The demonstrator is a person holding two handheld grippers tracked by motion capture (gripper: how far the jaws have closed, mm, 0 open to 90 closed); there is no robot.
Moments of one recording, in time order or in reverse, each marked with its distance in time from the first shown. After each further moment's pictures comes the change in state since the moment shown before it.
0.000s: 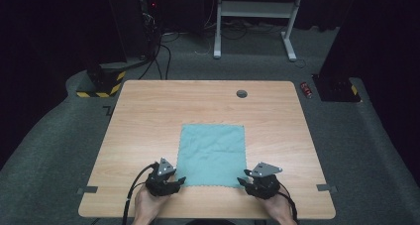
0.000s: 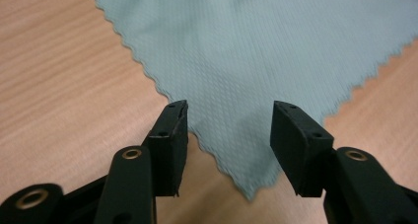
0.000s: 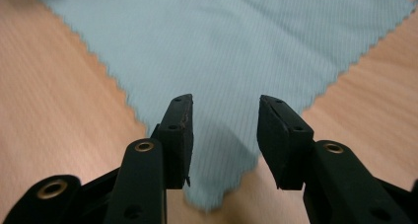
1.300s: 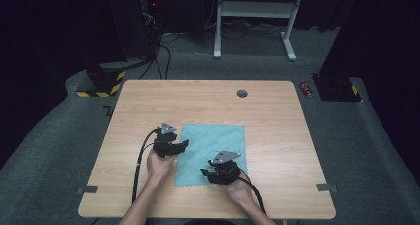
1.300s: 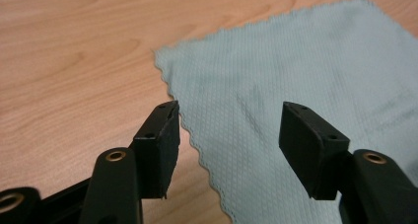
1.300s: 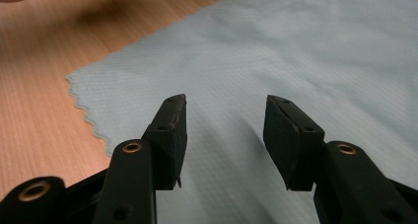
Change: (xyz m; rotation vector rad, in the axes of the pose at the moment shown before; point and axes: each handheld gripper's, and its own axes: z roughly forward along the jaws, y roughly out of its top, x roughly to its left) left arm 0.063 0.075 0.050 -0.101 0.080 -0.161; right arm 0.041 0.068 0.087 -0.042 0.137 -0.017
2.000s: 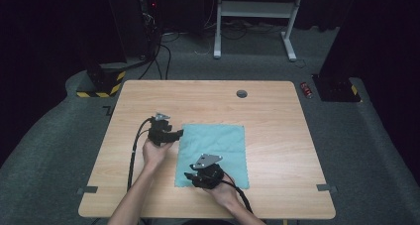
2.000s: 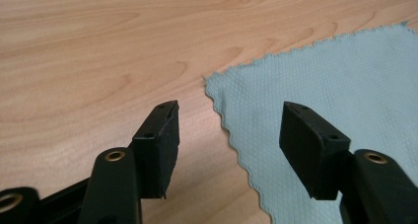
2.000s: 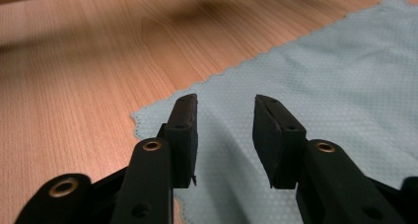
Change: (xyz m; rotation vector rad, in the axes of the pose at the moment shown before) left arm 0.039 0.025 0.015 0.018 0.001 -0.048; right arm 0.037 0.023 0.021 -0.023 0.075 -0.074
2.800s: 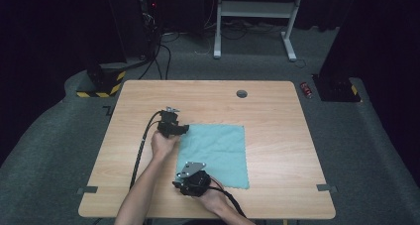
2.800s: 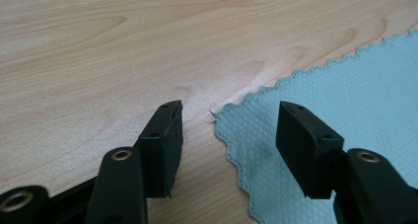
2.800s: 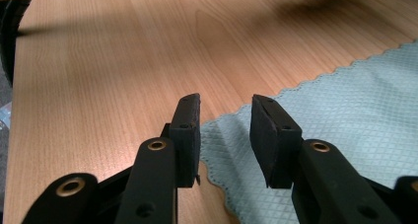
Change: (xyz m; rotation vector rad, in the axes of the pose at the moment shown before) left arm 0.002 0.018 0.046 0.095 0.035 0.023; right arm 0.033 0.008 0.024 0.037 0.062 -0.083
